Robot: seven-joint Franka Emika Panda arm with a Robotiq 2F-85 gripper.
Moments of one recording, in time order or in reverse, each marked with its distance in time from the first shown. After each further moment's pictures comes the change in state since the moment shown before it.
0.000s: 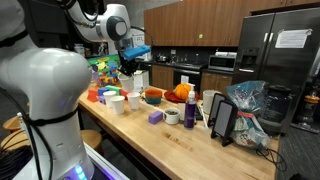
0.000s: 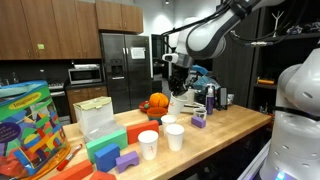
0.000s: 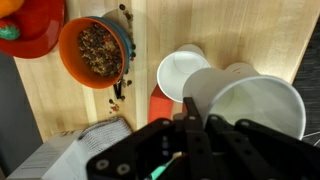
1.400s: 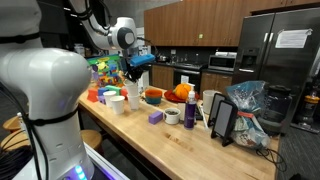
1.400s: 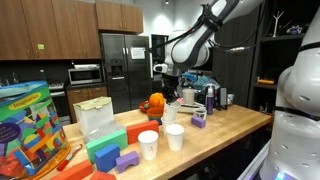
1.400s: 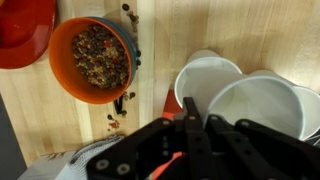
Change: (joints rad) arm -0.025 0.253 0.017 0.134 -0.009 0.040 -0.001
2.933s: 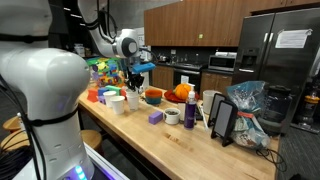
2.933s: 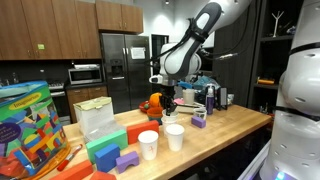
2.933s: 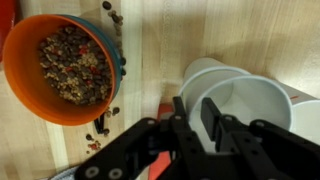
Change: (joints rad) arm -0.058 0.164 0.070 0.066 0.001 0.000 0.000
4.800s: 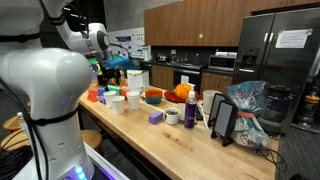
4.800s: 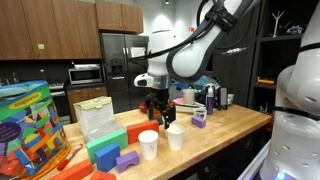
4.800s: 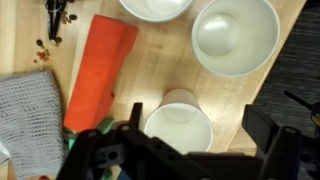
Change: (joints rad) arm 0.127 -0.141 0.208 -0.076 -0.111 -0.054 0.173
